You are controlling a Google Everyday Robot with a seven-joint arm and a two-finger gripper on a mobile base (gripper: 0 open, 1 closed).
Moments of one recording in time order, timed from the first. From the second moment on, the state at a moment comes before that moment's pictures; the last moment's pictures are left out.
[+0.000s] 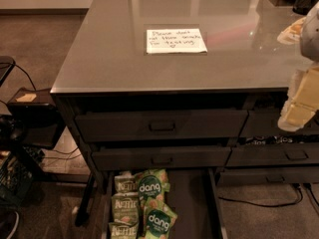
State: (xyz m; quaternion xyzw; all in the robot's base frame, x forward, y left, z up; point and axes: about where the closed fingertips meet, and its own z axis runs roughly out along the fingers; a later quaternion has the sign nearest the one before) arm 0.438 -0.217 0.976 -0.60 0.78 -0.03 0.16
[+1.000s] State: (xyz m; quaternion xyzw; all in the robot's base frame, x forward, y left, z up) arm 0.424 -0.206 0.930 -0.59 0.79 0.00 0.18
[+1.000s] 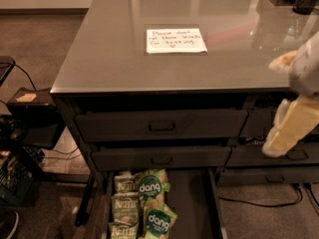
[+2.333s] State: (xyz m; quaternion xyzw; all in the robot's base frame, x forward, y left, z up) arm 0.403 -0.157 0.762 -0.57 0.78 0.12 0.23
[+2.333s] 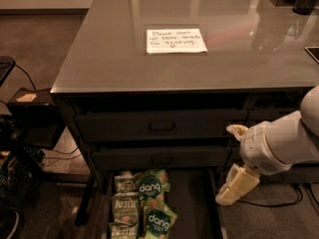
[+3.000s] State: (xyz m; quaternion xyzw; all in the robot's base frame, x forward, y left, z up) arm 0.420 -0.156 0.668 -0.61 0.75 0.08 0.23
